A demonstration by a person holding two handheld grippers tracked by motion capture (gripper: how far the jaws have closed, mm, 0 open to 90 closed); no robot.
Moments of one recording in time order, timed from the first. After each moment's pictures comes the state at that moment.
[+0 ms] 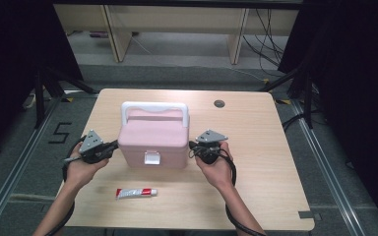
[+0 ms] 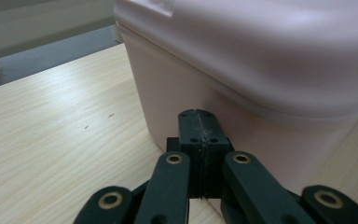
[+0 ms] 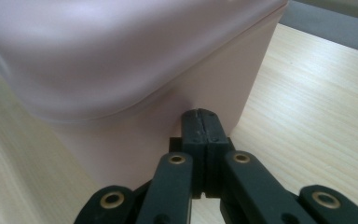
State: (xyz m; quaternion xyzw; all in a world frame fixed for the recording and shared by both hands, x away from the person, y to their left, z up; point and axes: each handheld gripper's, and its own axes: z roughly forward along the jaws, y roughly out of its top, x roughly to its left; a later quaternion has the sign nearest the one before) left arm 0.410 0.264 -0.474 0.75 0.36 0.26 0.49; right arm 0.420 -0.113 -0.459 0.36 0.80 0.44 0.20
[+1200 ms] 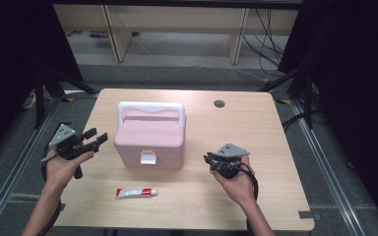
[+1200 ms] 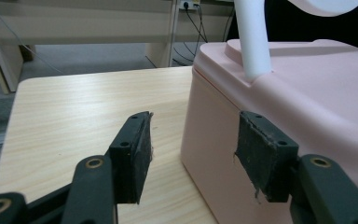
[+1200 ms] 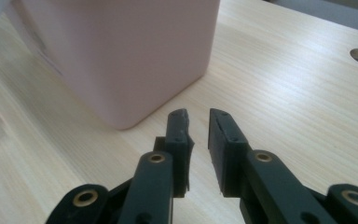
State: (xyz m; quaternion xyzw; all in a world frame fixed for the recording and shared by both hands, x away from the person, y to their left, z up) left arm 0.405 0.307 -0.447 0.65 0.45 0.26 0.55; right arm 0.382 -0.167 -0.467 0.36 0.80 0.43 0.20
